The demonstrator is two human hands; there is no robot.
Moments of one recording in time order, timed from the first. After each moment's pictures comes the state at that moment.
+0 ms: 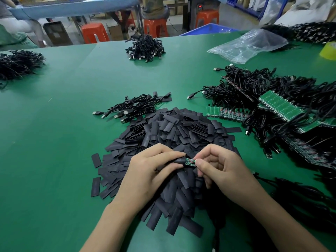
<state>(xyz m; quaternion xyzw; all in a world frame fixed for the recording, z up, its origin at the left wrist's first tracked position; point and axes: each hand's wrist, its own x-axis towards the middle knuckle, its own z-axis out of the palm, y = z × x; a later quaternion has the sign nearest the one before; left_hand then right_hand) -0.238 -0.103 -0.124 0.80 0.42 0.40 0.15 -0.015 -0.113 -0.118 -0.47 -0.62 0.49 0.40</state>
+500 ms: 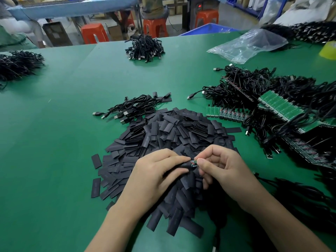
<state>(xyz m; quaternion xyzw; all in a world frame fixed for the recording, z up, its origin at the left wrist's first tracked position) -0.231 -0.105 -0.127 0.83 0.40 0.37 0.12 -0.015 -0.112 -0.121 -0.46 -0.54 0.55 0.44</state>
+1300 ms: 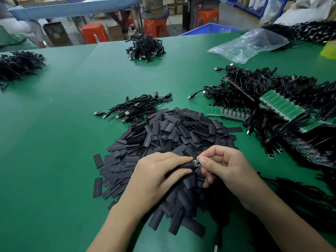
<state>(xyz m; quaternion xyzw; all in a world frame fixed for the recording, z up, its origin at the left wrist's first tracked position) -0.231 -0.107 -0.125 0.83 0.40 0.37 0.13 -0.015 -0.112 -0.121 -0.46 -0.50 0.58 0.45</state>
